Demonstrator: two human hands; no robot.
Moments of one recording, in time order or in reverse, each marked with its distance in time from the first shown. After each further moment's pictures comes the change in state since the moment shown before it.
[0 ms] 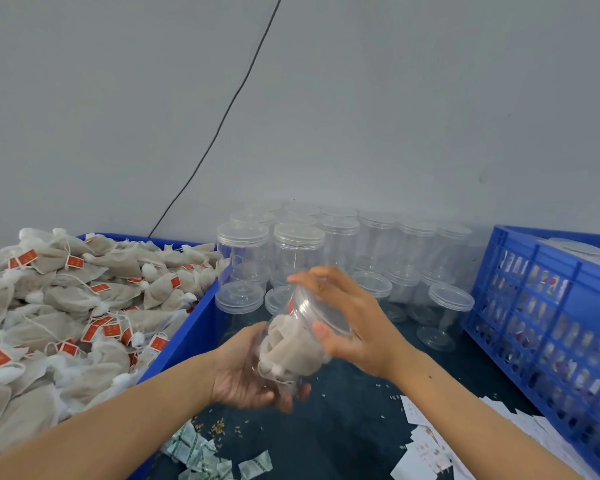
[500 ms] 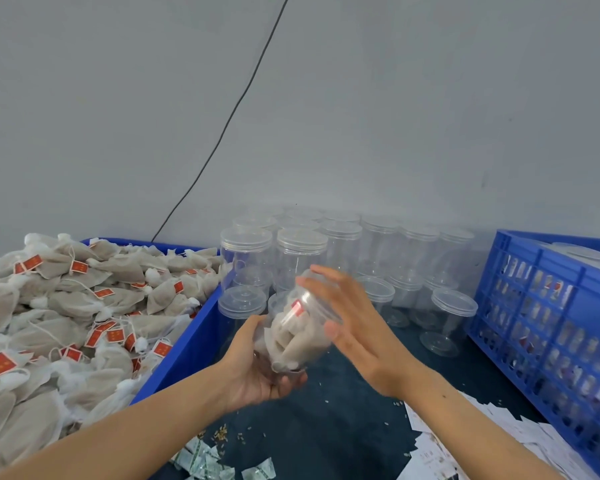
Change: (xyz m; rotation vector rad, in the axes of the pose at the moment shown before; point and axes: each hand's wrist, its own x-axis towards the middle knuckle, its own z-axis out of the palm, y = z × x) left_hand 0.003 -0.005 0.012 -0.101 0.310 0.378; right_hand -0.009 -0.001 0.004 0.031 0.020 0.035
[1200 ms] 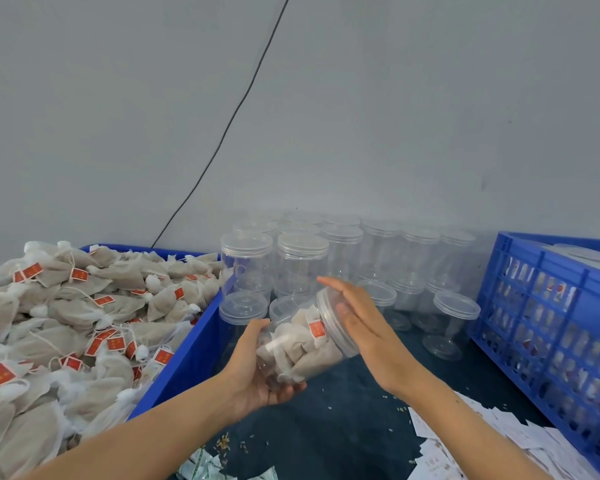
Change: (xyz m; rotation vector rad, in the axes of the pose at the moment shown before) left_hand 0.004 -0.003 0.000 0.094 0.083 0.100; right_hand -0.004 0.001 0.001 0.323 0.038 0.401
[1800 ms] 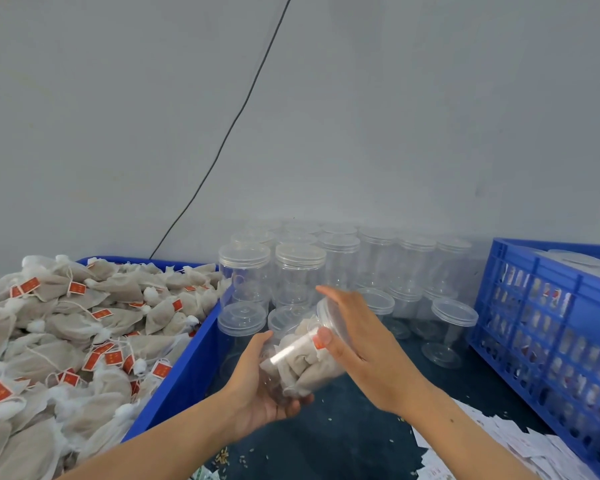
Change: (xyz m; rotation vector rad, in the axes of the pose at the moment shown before) left_hand -0.006 -0.004 0.006 0.004 -0.030 0.061; right_hand -0.002 -0.011 -0.001 -0.427 -0.008 -0.105
